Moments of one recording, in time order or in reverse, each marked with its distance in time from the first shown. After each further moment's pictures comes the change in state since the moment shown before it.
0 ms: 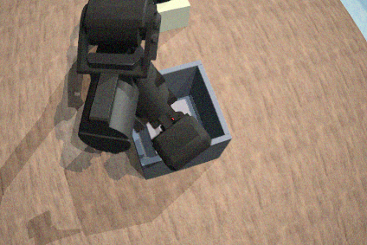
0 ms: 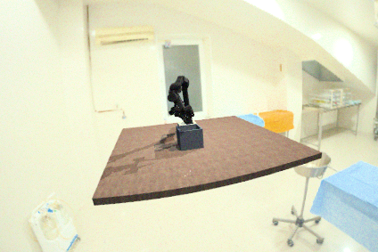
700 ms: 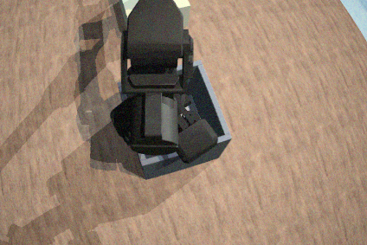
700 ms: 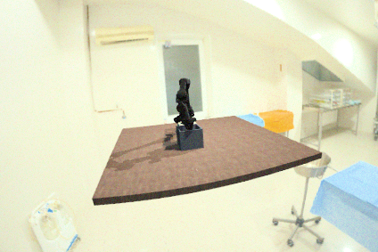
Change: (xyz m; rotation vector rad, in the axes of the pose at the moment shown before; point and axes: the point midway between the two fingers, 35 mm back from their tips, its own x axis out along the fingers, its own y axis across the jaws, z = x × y) arm 0.063 -0.052 -0.017 0.030 -0.068 -0.234
